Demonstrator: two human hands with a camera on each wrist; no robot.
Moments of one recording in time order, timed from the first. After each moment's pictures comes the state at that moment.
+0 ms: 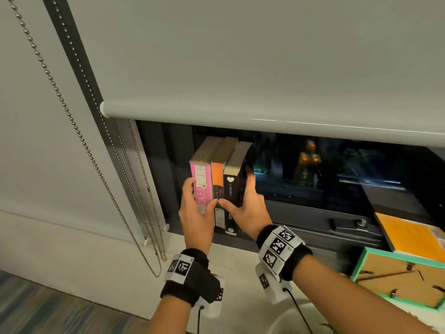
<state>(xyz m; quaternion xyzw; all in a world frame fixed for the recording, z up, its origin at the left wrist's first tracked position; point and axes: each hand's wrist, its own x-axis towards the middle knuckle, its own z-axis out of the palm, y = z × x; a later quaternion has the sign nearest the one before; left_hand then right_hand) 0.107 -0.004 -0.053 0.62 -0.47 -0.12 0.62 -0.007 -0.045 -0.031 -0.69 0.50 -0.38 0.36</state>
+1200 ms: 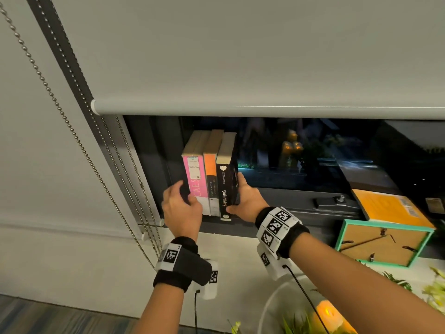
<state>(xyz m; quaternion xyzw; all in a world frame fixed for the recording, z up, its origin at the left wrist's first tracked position) 0.120 0.005 -0.053 0.76 -0.42 -0.06 0.49 -0.031 -0.044 -0.032 -0.70 0.58 -0.20 0.36</state>
